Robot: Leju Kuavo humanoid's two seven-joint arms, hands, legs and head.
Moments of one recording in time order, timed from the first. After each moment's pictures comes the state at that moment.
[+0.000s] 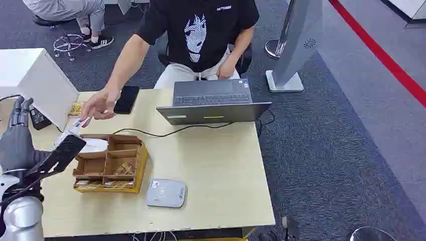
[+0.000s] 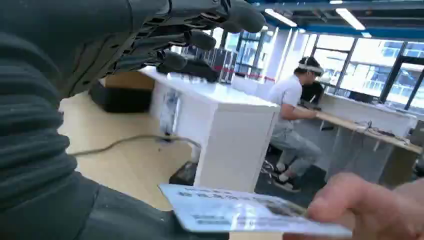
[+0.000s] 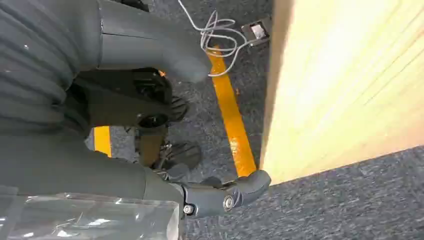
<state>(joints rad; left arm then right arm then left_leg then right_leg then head) -0.26 0.01 0.05 -1.66 -0.98 -0.10 -0.08 -0.19 0.18 -1.02 -0.30 0.58 0.16 -0.39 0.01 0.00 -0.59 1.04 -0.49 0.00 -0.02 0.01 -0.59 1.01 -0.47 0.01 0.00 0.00</state>
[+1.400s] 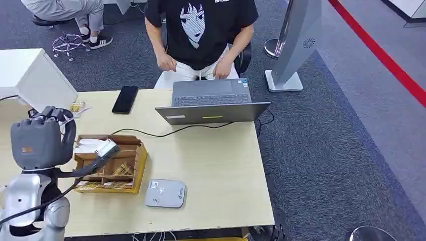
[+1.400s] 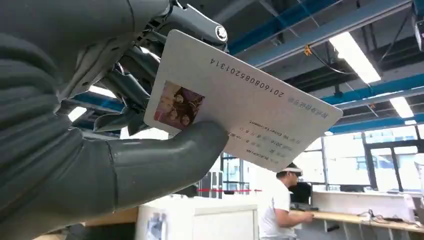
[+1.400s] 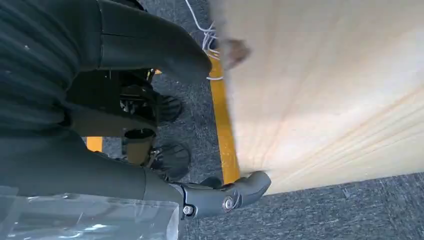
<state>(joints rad) -0.20 0.02 -0.17 -1.74 -1.48 0.17 -0.04 -0.23 0.22 -0.90 -0.29 0.60 0.09 -0.39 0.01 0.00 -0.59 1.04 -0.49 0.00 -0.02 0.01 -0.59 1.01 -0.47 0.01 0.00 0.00</state>
